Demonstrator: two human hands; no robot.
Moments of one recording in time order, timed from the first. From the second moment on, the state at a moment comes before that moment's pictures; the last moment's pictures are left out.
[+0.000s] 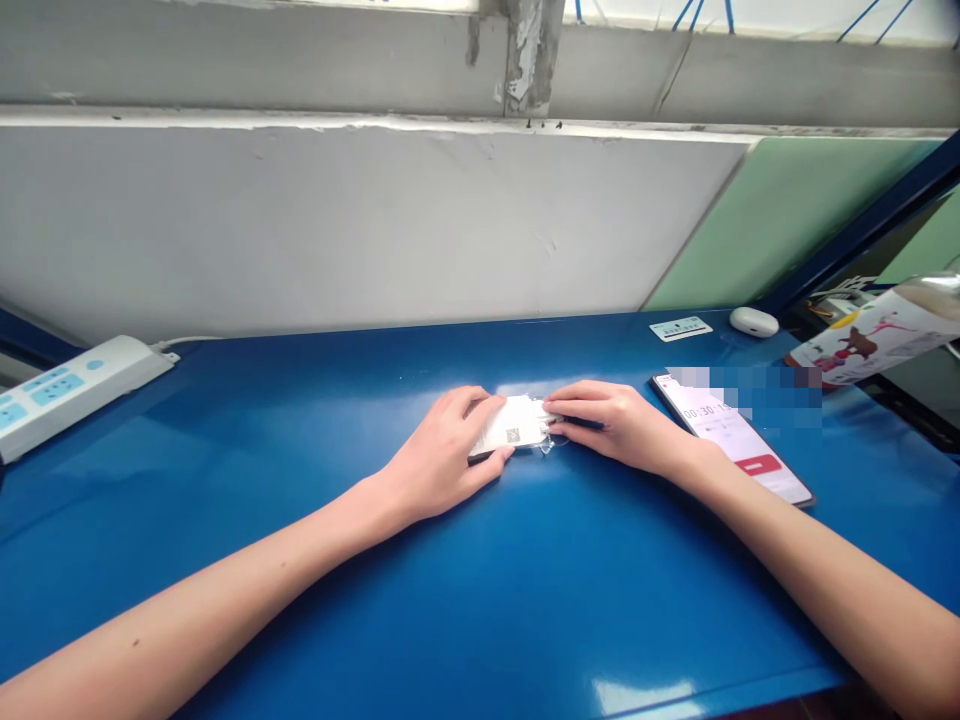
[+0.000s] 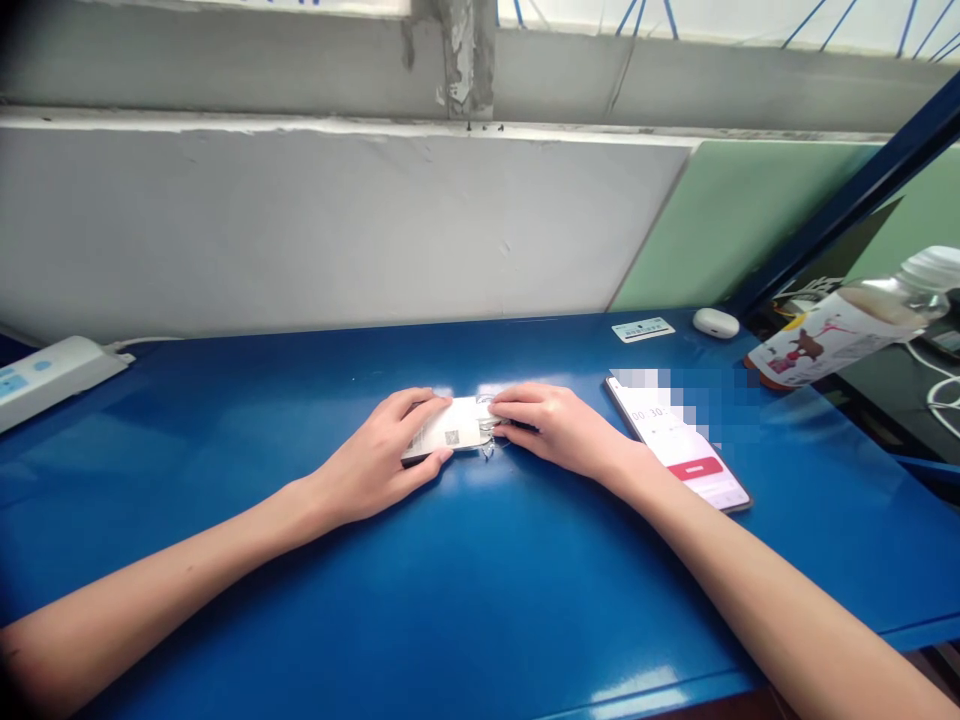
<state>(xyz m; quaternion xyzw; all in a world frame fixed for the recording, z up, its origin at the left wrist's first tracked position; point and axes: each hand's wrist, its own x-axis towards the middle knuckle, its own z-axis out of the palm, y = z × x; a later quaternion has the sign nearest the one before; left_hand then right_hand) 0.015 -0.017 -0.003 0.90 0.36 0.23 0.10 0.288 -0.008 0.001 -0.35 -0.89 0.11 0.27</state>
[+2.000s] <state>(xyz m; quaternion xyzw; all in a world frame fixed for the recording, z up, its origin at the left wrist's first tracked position) 0.018 -0.016 0.007 0.93 0.36 0.04 0.09 0.286 -0.017 0.023 -0.47 -0.83 0.18 0.24</state>
